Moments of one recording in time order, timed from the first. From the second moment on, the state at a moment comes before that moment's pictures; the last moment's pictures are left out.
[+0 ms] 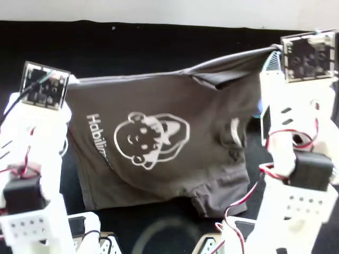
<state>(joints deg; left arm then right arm) -18.3 -60.3 32.2 51.3 -24.7 3.4 -42.8 7.2 52.2 21.9</state>
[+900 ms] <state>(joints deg) -17.2 5.5 -10.4 53.1 -24.7 -5.5 5.1 -19.9 61.3 21.9</state>
